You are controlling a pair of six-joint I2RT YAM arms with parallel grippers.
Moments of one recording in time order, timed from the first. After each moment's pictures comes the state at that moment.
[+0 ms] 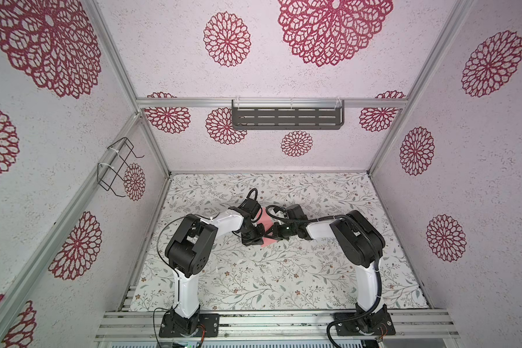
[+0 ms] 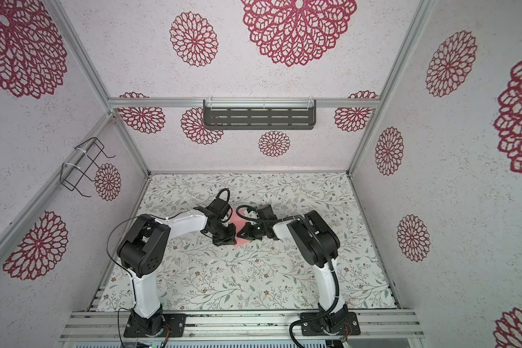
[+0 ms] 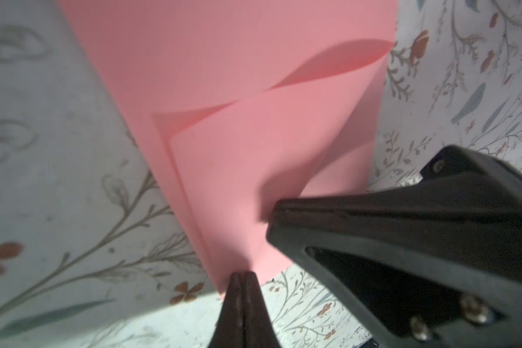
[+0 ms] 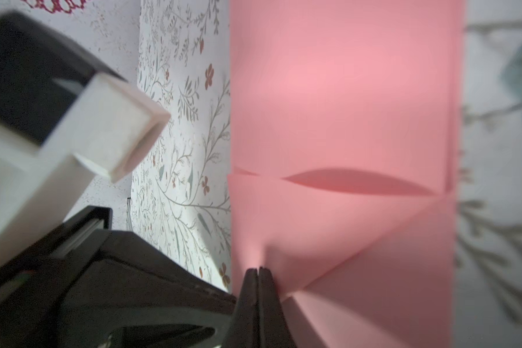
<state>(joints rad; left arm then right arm) -0.53 1.98 1.24 -0.59 0.35 -0.72 0.56 2.10 1.12 0.20 -0.69 0.62</state>
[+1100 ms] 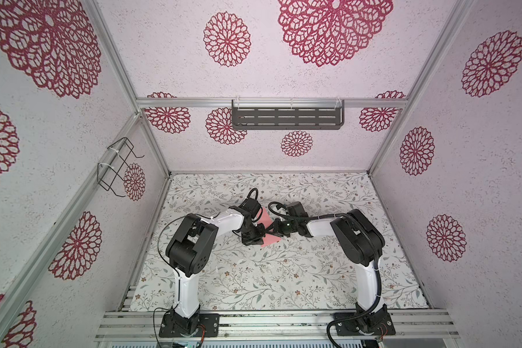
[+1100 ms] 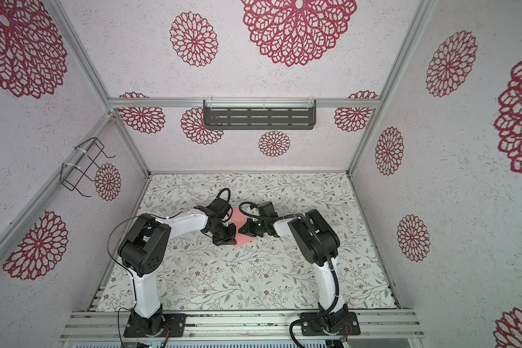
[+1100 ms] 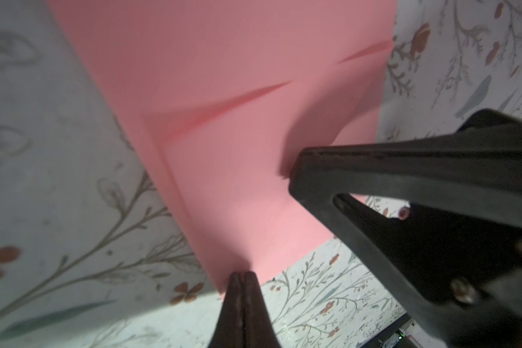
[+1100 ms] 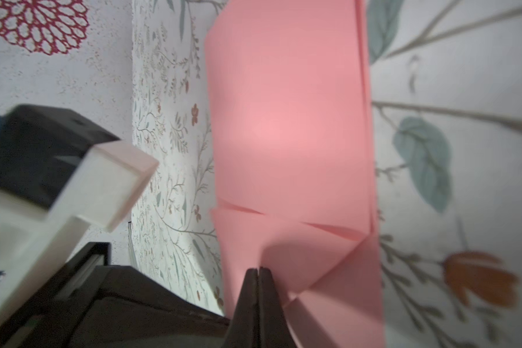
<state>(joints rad) -0.53 1.98 1.25 -0.62 0.35 -0.69 0.56 2.10 1.14 0.18 -0.66 0.71</state>
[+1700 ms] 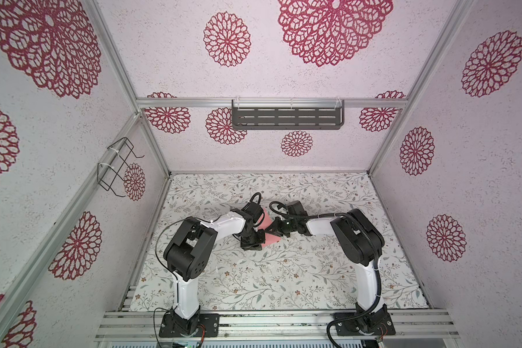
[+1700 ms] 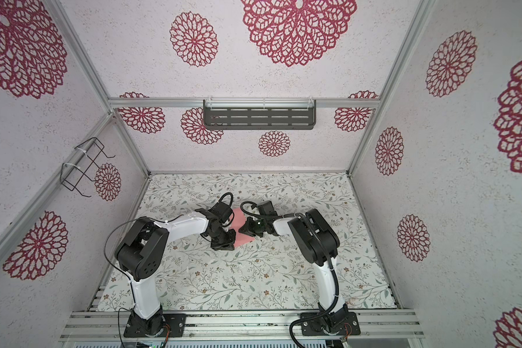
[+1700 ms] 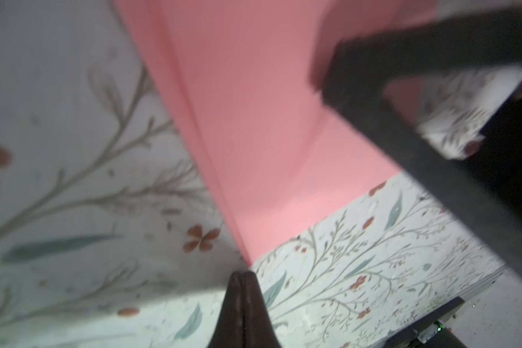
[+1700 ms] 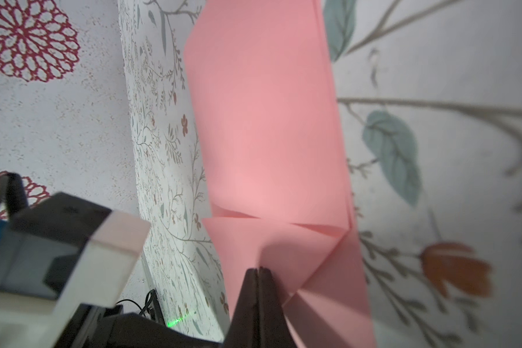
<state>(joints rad) -0.57 1.93 1.21 -0.70 0.31 -0.65 0.56 2.10 1.17 0.13 -0.64 0.79</state>
